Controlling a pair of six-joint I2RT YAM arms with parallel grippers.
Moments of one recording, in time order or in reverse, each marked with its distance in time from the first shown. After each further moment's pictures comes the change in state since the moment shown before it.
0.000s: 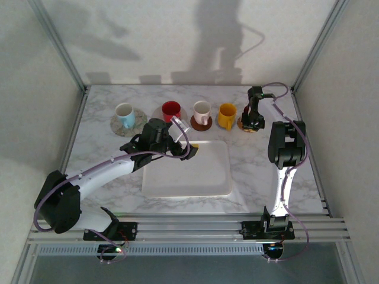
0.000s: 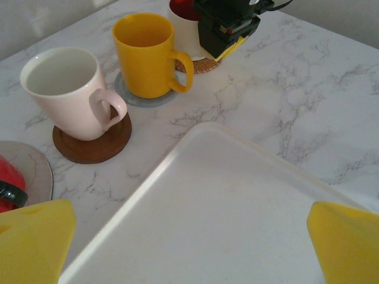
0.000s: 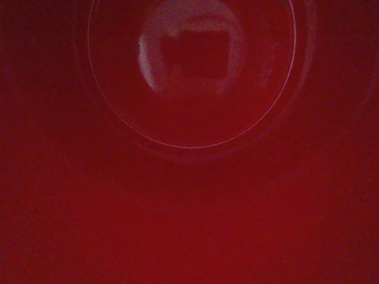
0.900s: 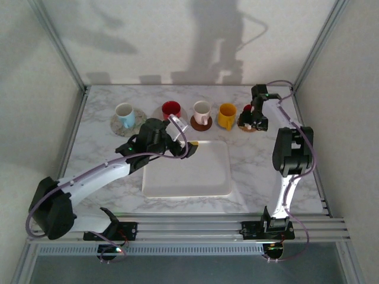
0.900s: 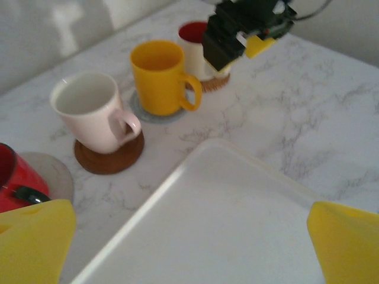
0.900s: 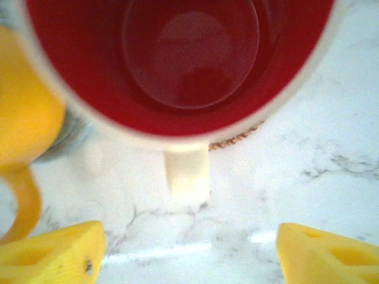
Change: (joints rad) left arm -0.025 -0.087 0.024 -0.030 -0.086 -0.015; right arm 0.000 -0.179 -0.106 0.023 -0.022 0.030
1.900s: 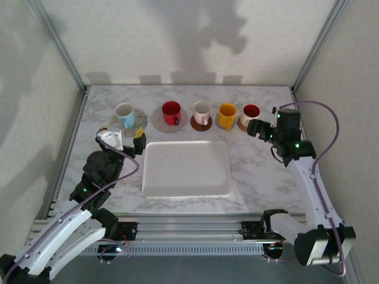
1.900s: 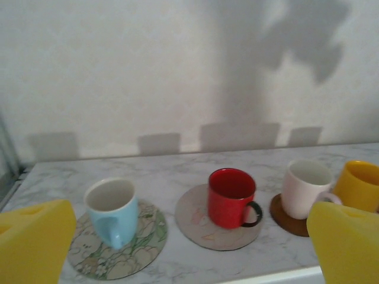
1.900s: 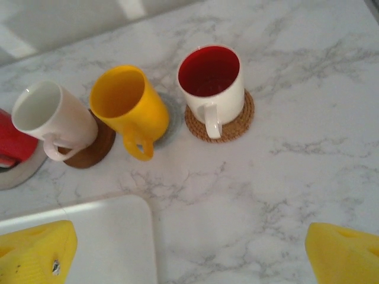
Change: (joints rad) left arm 0.162 -0.706 -0.394 0.084 -0.567 -0.102; right arm 0.002 -0.940 -0.629 0.310 -0.028 0.046
